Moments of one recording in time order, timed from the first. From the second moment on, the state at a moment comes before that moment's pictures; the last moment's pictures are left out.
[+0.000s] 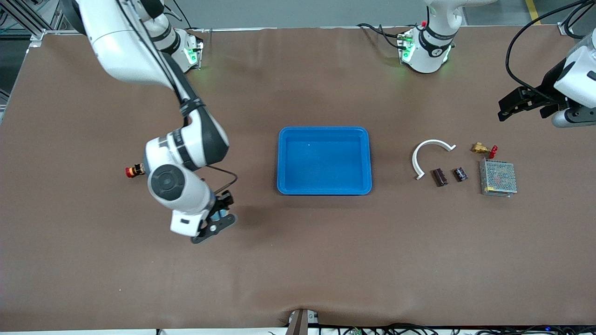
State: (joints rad) left arm 0.05 -0.06 -0.13 -1.63 0.01 1.56 -0.13; right arm 0.31 0.73 0.02 -1.28 -0.01 1.98 -0.24
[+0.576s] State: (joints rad) left arm 0.05 -0.06 -0.13 -1.63 0.01 1.56 -0.13; right arm 0.13 0.71 0.03 -1.36 -0.01 2.01 -0.59
